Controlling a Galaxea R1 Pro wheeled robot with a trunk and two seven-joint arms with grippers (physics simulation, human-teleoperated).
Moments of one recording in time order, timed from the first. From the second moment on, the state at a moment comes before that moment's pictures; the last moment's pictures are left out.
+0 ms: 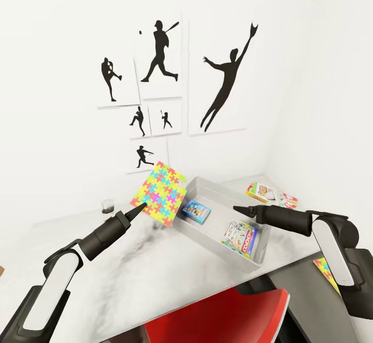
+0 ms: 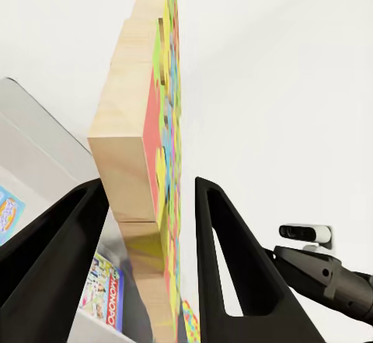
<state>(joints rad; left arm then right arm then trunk) -0.31 0.15 -0.04 -1.61 1.08 0.59 -0.38 -0.51 -0.29 -0.04 -1.61 -0.55 1.04 0.52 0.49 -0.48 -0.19</state>
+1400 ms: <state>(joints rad) -0.37 0.16 -0.03 -1.59 1.09 0.64 -0.38 -0.51 -0.28 -0.04 -1.61 -0.55 1.04 0.52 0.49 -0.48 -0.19</state>
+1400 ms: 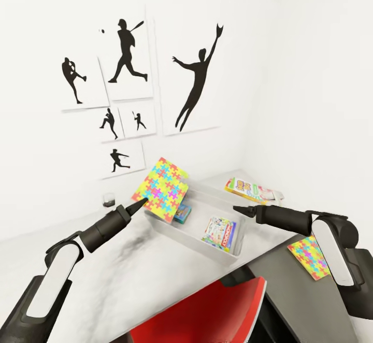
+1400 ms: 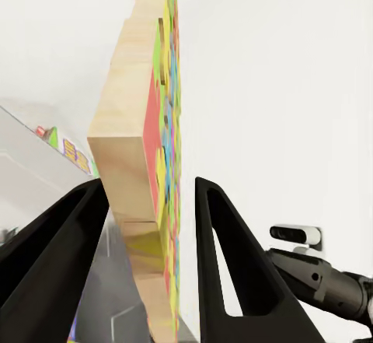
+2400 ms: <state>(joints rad) -0.51 0.05 -0.03 -1.34 1.09 0.65 -0.17 -0.51 -0.28 -0.04 -1.61 -0.55 1.04 0.52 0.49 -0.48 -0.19</state>
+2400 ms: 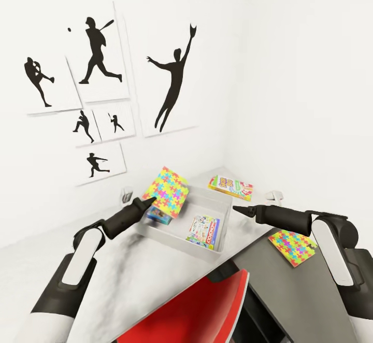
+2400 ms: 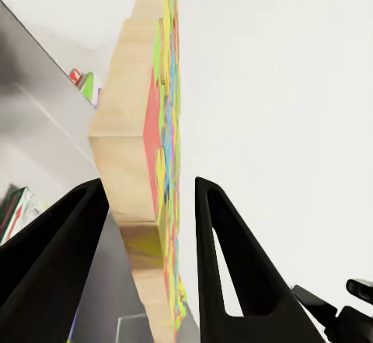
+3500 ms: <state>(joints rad) -0.59 0.03 0.02 -1.13 1.37 0.65 0.07 -0.51 -0.29 -0.04 -1.61 -0.55 1.04 0.52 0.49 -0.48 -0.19</state>
